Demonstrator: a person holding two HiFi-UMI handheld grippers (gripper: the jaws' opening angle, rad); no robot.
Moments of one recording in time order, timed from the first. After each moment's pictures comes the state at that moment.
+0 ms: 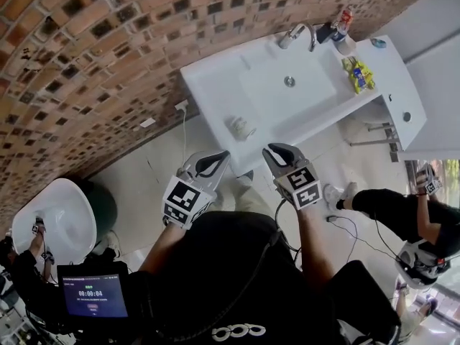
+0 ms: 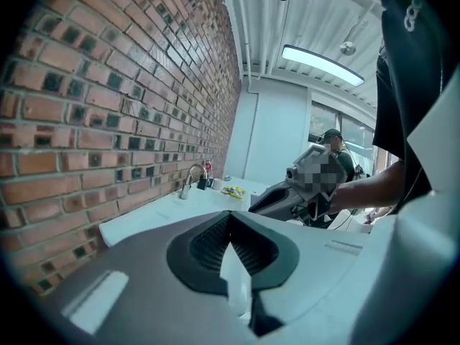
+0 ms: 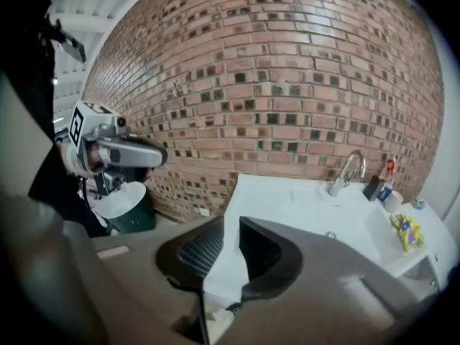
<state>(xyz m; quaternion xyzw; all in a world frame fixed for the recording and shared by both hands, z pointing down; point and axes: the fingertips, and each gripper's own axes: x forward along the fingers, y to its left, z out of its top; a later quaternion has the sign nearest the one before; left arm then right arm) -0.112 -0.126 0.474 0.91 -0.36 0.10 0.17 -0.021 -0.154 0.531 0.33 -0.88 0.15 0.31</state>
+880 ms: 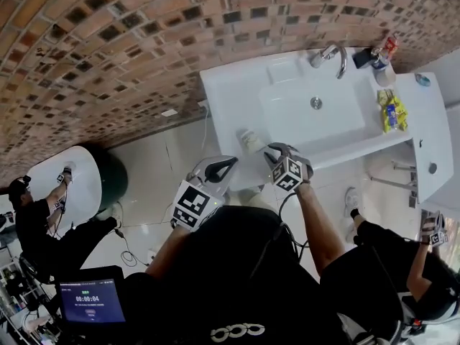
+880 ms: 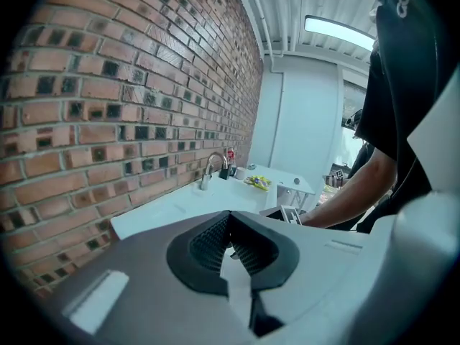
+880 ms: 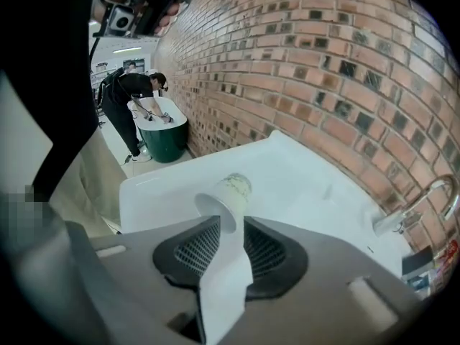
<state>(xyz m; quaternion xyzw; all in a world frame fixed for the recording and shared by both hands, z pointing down) -0.059 -0.186 0.499 0.85 -0.46 0.16 0.19 0.005 -0.236 0.739 0.08 -0.88 -0.05 0.46</state>
